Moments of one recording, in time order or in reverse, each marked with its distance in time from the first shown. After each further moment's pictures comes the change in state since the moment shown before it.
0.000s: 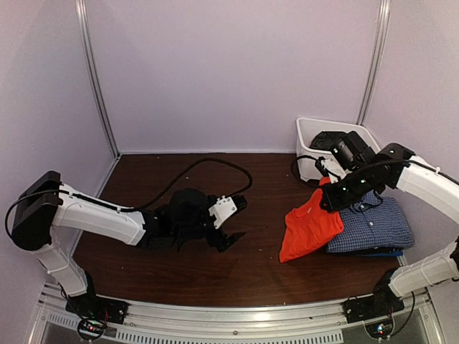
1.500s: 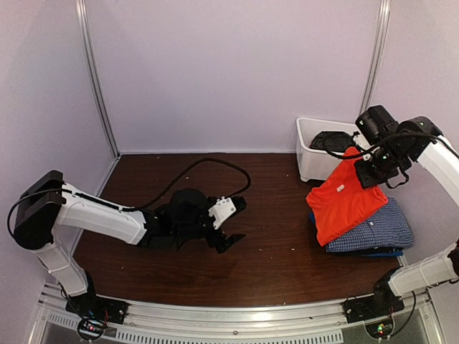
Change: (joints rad) left arm 0.021 0.018 -0.005 0.014 0.070 -0.013; right arm -0.155 0.002 0.304 -0.350 0.357 -0.129
